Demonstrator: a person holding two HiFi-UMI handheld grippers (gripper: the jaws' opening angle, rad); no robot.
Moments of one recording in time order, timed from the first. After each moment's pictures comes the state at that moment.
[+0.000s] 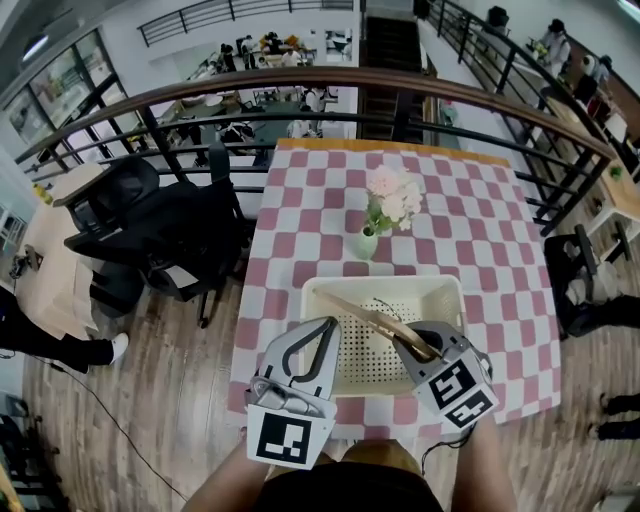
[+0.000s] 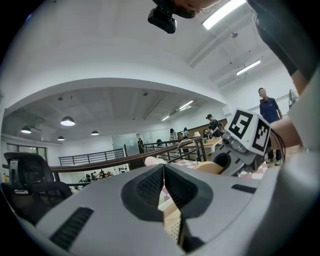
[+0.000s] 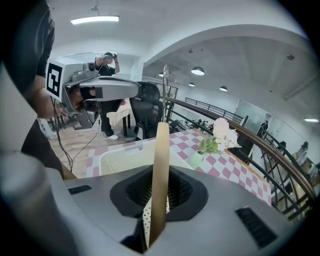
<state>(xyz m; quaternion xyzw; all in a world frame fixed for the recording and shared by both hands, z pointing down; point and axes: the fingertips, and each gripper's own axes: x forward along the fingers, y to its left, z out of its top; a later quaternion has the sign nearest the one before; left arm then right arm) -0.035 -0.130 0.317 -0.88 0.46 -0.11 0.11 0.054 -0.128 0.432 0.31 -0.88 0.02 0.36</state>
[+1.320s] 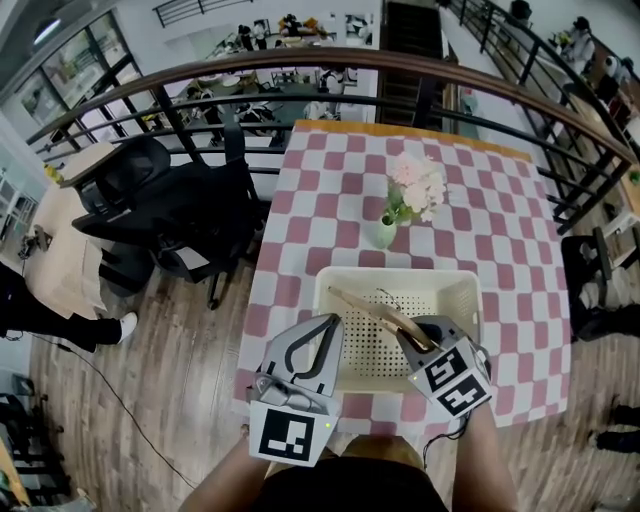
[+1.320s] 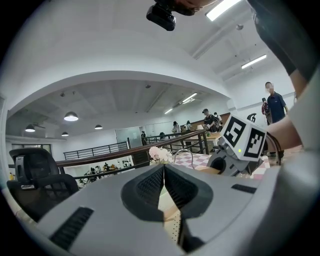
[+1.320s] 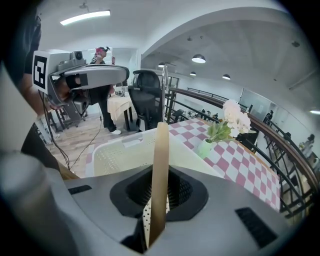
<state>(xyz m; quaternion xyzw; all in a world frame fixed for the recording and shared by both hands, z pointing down) -0.051 -0.135 0.340 -0.86 0.48 -0.14 0.08 0.043 -0.142 0.479 0.29 -0.87 0.07 0.39</state>
